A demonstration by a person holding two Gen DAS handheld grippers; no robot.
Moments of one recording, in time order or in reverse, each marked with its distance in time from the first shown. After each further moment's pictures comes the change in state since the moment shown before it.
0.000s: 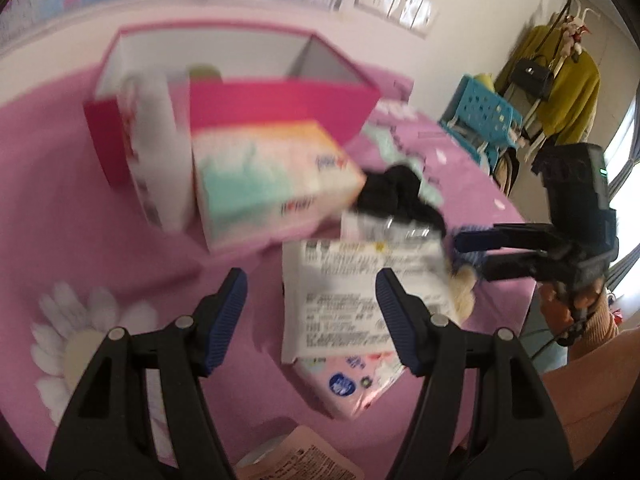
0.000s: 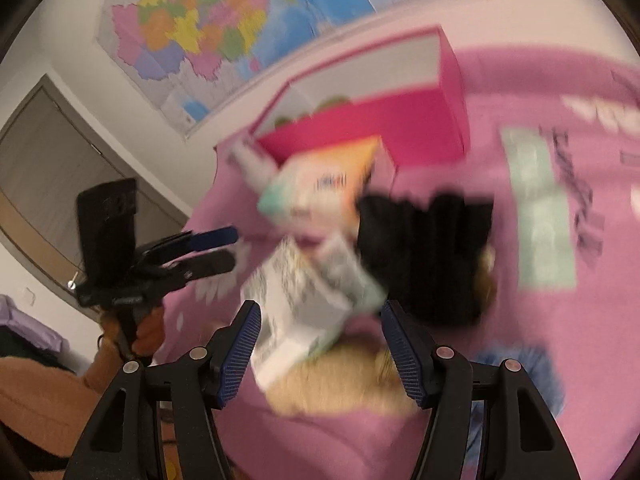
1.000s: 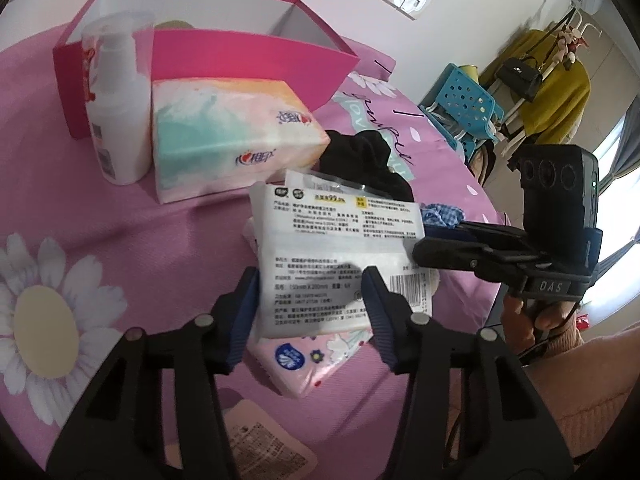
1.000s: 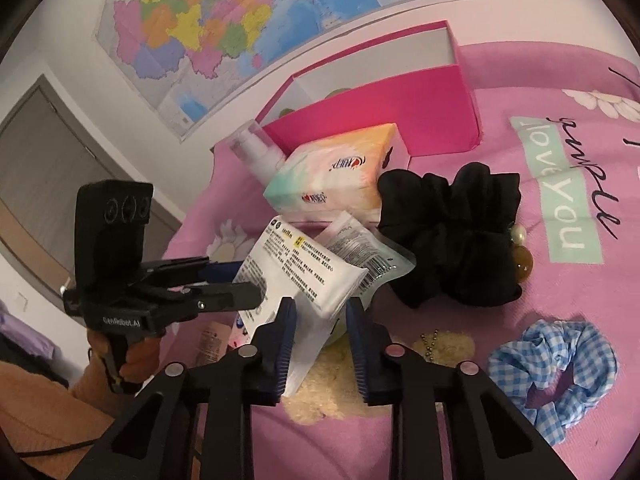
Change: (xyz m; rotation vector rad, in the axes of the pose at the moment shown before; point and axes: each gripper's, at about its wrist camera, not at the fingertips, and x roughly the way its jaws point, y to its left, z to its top) left arm 0.004 -0.015 -0.012 -0.056 0.072 -0.118; right arm 0.019 0.021 -0.014 -0.003 -0.059 -0.028
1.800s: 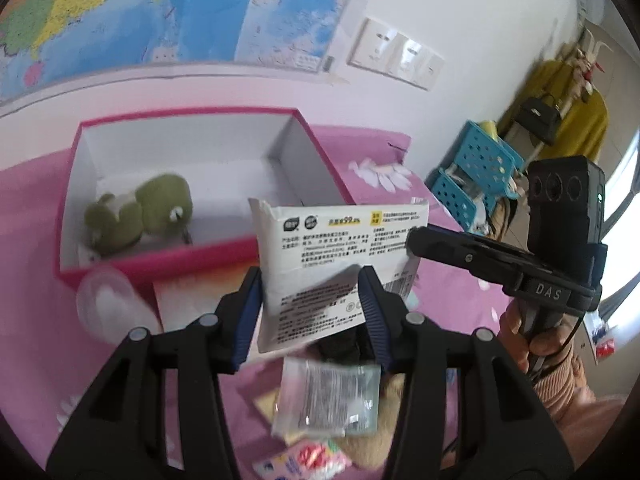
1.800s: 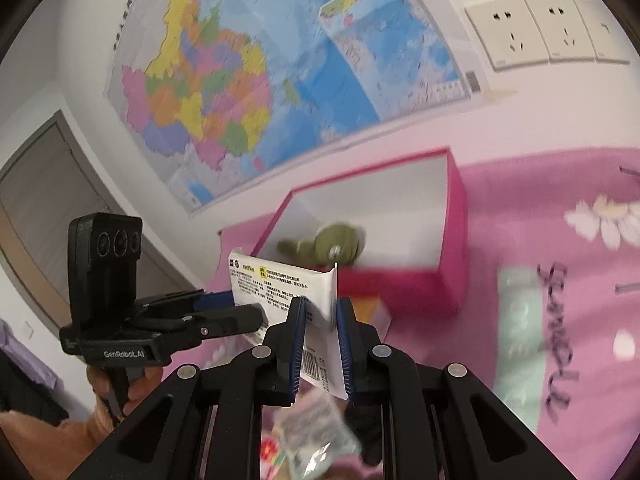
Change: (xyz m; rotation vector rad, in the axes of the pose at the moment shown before) left arm -0.019 -0.024 0.140 0.017 -0.150 0.116; right arm -0.038 -0.024 0.123 -0.028 -0.211 0.030
